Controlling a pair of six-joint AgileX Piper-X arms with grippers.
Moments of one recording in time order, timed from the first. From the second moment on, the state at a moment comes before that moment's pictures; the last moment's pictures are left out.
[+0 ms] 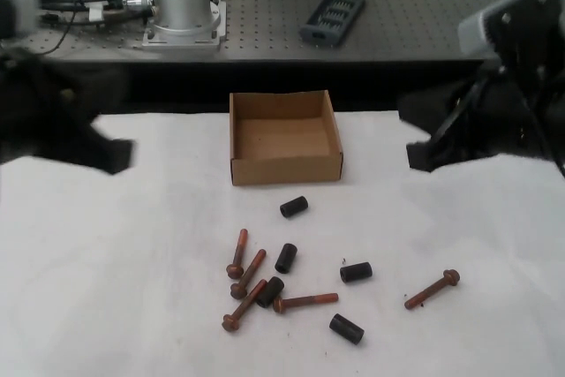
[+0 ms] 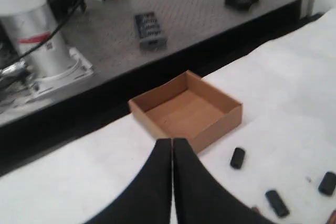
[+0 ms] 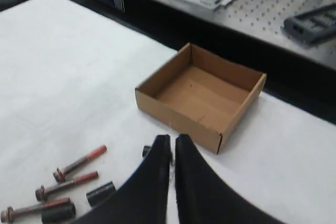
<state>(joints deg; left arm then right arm) -12.2 60.0 -39.7 4.1 19.6 10.2 28.0 74.7 -45.3 2.3 -15.6 -6.8</state>
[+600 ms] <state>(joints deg) -7.3 62.4 -39.7 25.6 20.5 12.4 30.4 83.6 -45.3 19.2 8.4 26.0</state>
